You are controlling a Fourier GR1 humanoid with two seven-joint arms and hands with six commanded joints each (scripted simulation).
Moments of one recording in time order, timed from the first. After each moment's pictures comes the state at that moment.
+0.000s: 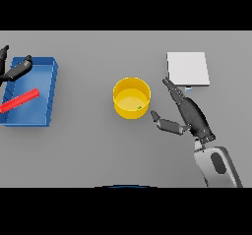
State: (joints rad) left arm -0.56 0.85 -0.52 -1.17 0.18 0.22 0.49; right arm -0.08 -0.19 0.25 -1.63 0.44 0.07 -0.05
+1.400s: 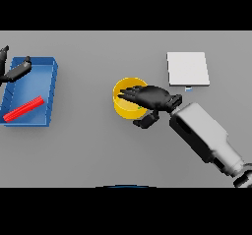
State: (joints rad) left arm -0.56 0.85 -0.52 -1.17 0.19 0.21 0.47; right arm -0.64 -0.30 0.61 -1.16 0.77 0.43 -0.16
